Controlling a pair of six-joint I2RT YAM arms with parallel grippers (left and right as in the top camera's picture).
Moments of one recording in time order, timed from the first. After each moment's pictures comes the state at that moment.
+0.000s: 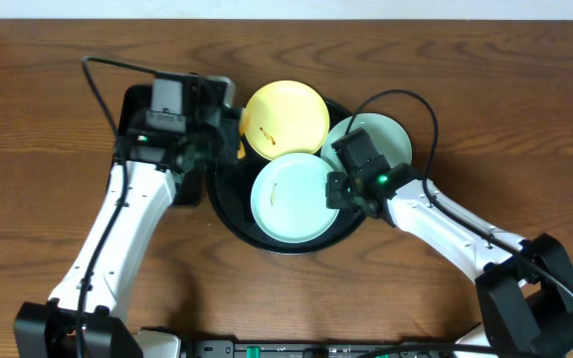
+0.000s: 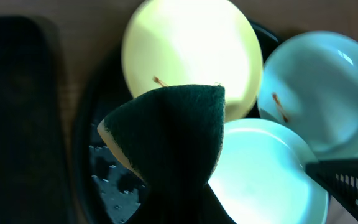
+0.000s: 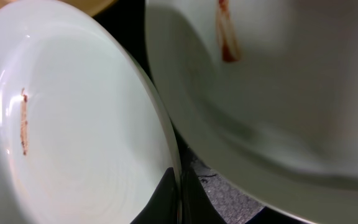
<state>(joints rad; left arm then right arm) -0.18 1.49 1.18 -0.66 0.27 -0.07 0.58 1.69 1.00 -0.47 -0.03 0.57</state>
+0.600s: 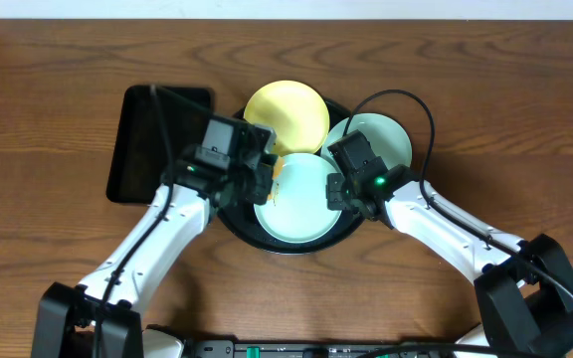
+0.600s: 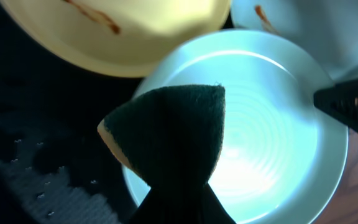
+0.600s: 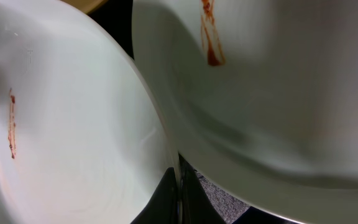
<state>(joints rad) -0.36 1.49 0.93 -0.50 0.25 -0.07 0.59 1.69 1.00 -0.48 0.03 0.56</state>
